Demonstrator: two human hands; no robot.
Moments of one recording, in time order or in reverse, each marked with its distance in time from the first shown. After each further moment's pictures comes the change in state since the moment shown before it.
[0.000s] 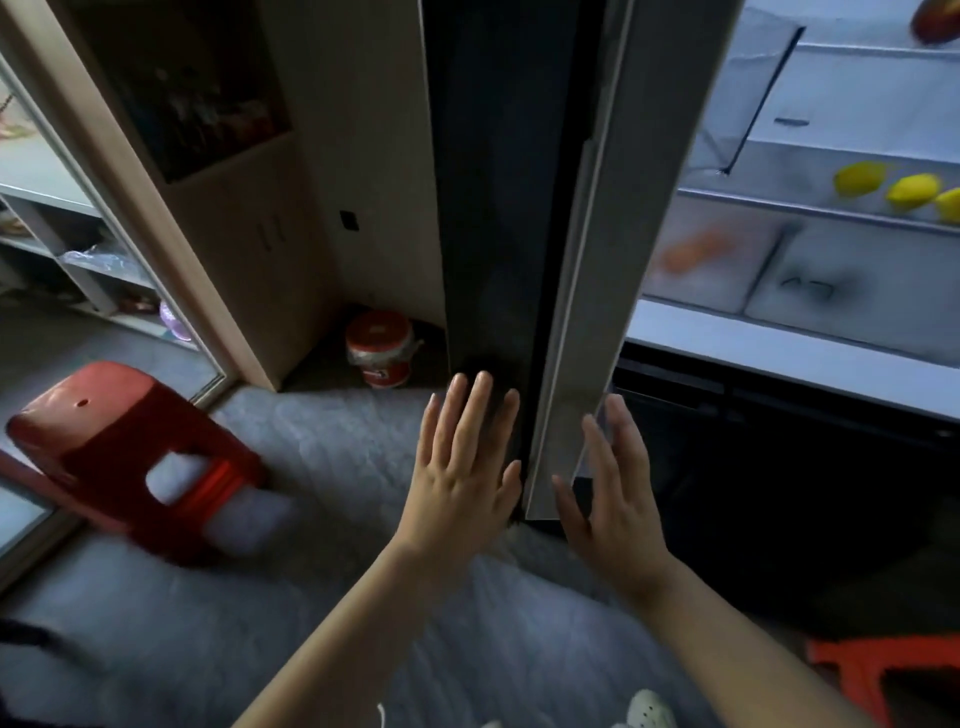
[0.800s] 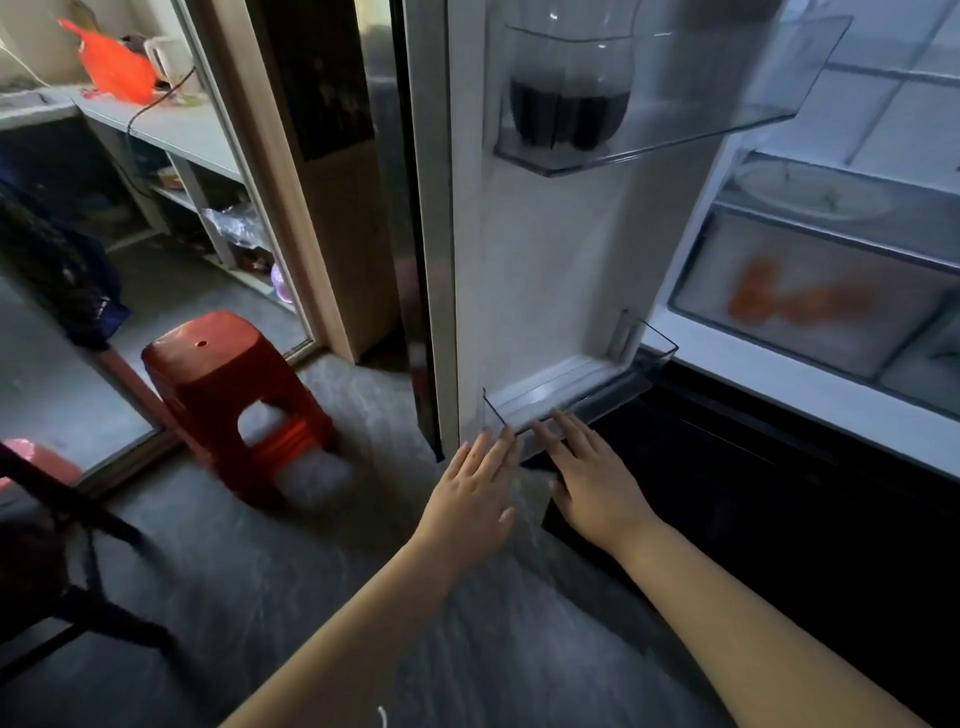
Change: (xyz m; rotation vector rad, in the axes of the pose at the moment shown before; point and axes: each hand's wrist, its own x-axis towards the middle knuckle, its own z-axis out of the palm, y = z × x) left_hand -0.043 -0.065 0.011 0.065 -0.706 -0.291; right_hand 0.043 -0.001 0.098 -0.032 -0.868 0.016
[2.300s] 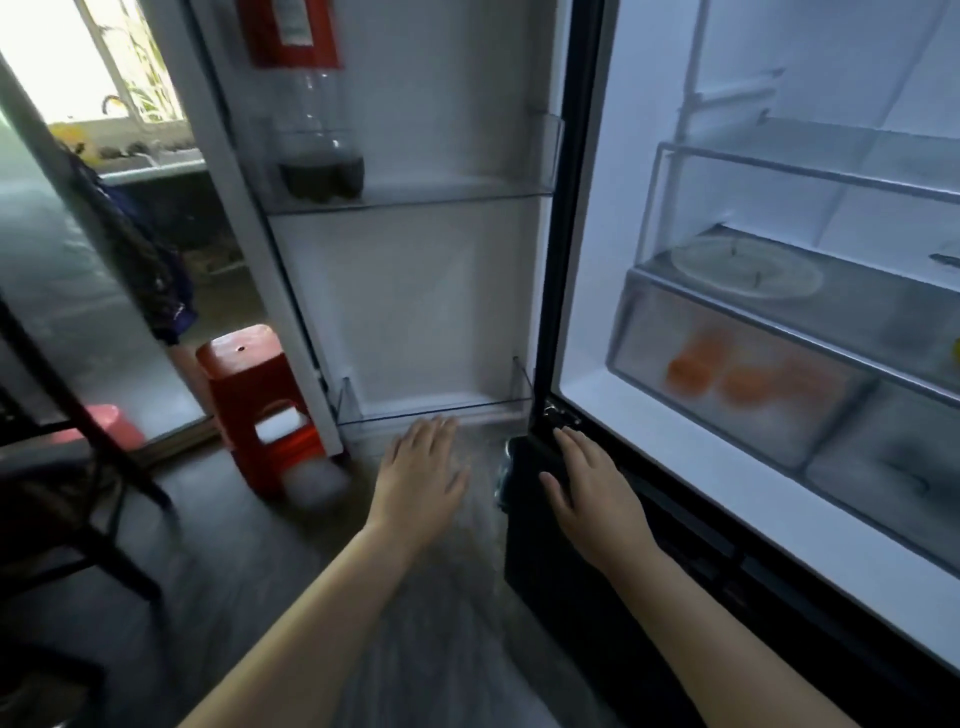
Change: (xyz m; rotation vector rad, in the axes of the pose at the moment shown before) left_hand 0.099 0.192 -0.038 0.014 0.282 -0.467; right_hand -0.068 0.210 -0.109 0.196 0.170 -0.072
